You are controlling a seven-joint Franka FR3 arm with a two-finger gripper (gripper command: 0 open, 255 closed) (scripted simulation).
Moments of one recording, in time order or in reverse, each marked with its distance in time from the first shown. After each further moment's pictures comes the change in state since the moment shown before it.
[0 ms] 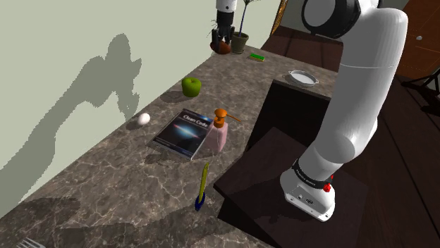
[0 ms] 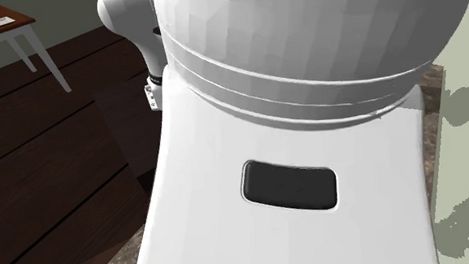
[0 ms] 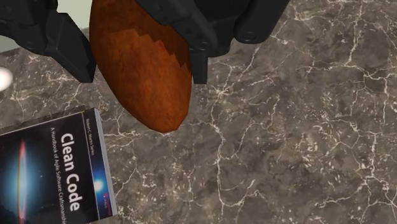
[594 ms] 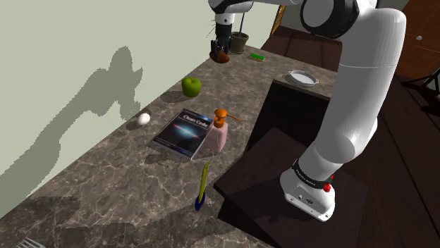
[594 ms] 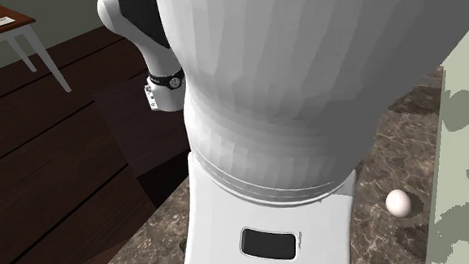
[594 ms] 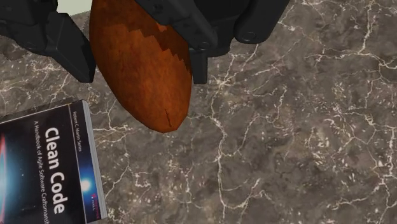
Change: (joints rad) arm 0.002 0.009 0.001 -0.108 0.002 0.117 0.000
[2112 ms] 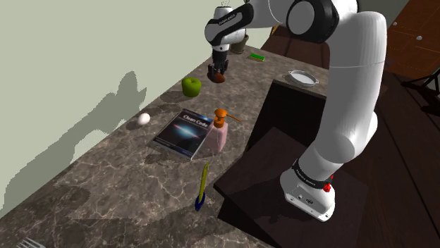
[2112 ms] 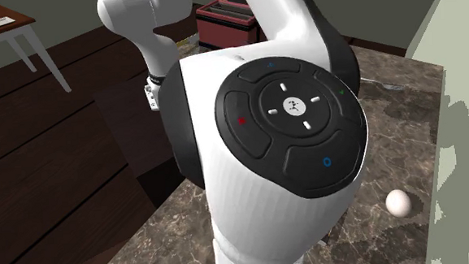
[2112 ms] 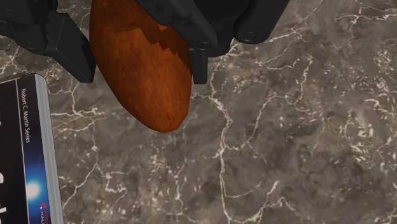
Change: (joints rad) arm -0.005 0.117 0.008 -0.138 0.017 0.255 -0.008
